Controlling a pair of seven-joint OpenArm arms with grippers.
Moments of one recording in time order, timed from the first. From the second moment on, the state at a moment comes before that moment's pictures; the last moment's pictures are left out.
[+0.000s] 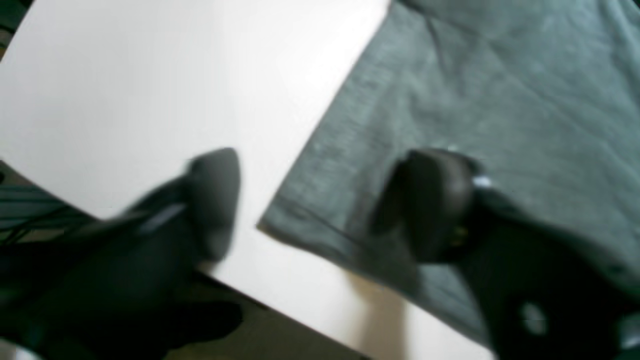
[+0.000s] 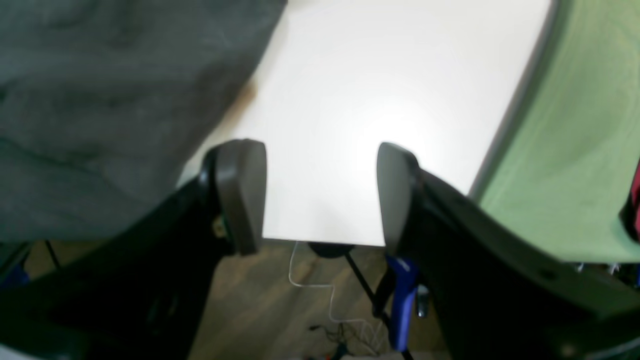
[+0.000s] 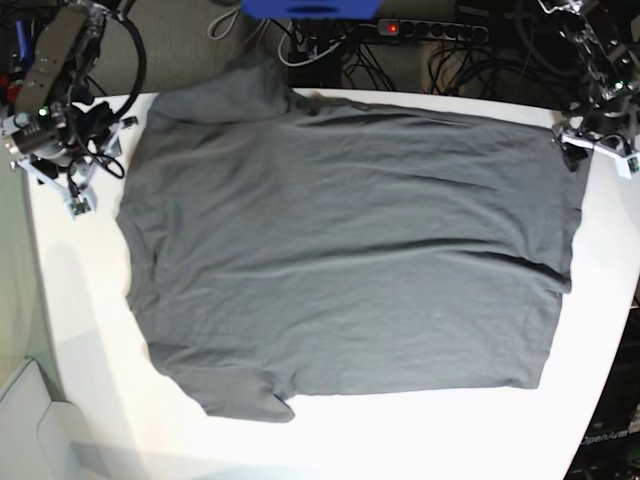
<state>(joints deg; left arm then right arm) 13.6 -11.3 -42.6 78.4 -15.9 -22.0 30.0 -12.1 5.4 29.3 114.2 3.5 39.9 -77.0</state>
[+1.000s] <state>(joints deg) 13.7 -11.6 -38.4 79.1 -17.0 -21.7 29.9 -19.5 2.9 29.1 115.4 26.4 39.9 -77.8</state>
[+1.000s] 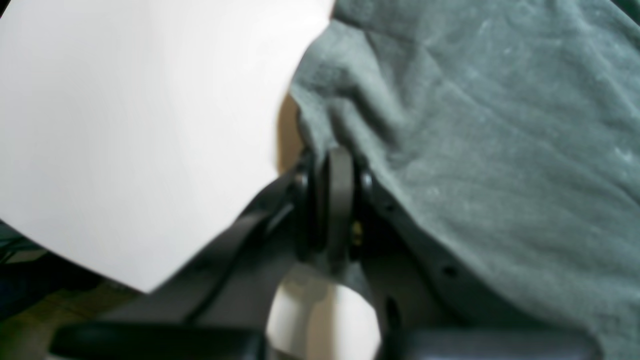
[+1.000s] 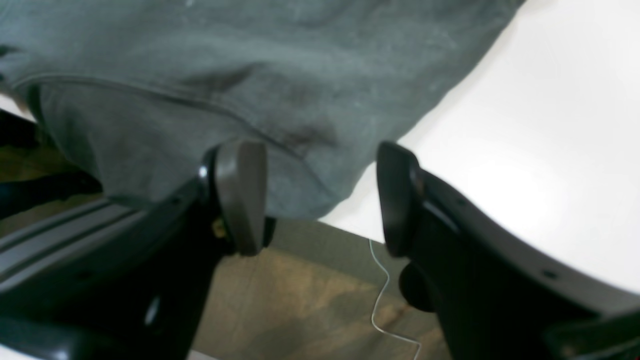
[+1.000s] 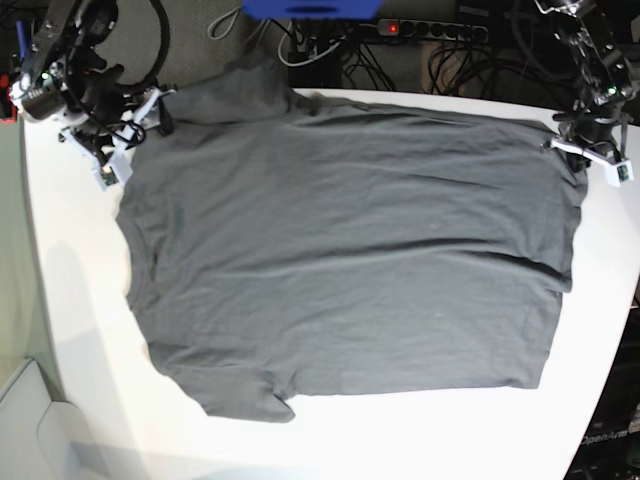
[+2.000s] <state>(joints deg) 13.6 -11.6 -38.4 79.1 -17.0 -21.7 30.0 -24.2 1.7 29.0 111.5 19.2 39.9 -73.8</state>
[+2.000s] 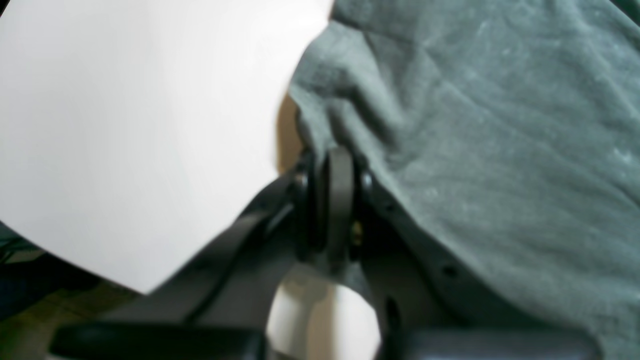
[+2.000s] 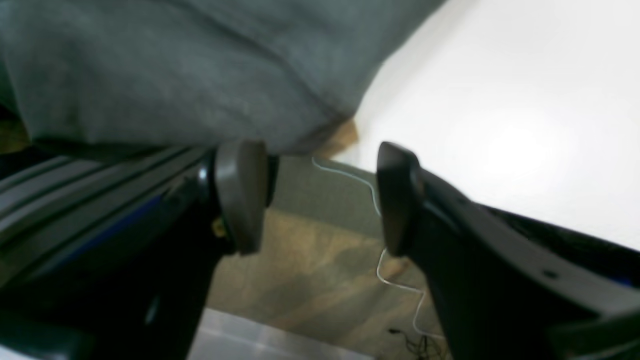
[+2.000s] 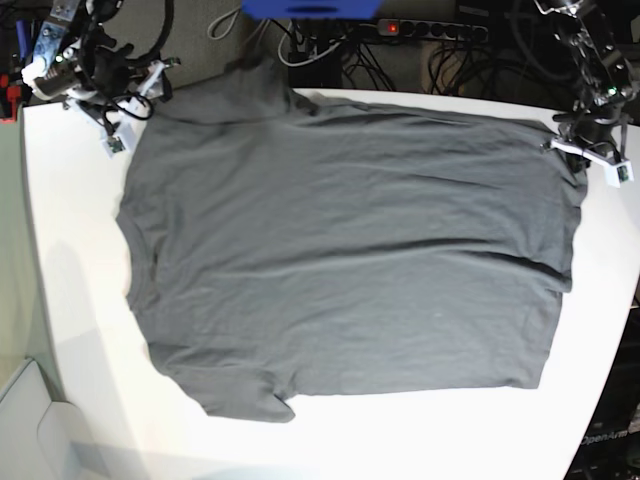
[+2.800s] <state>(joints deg) 13.8 -11.5 -38.4 79.6 -17.2 -22.1 30.2 -22.1 0.0 28.8 106.8 19.9 39.9 -72.5</state>
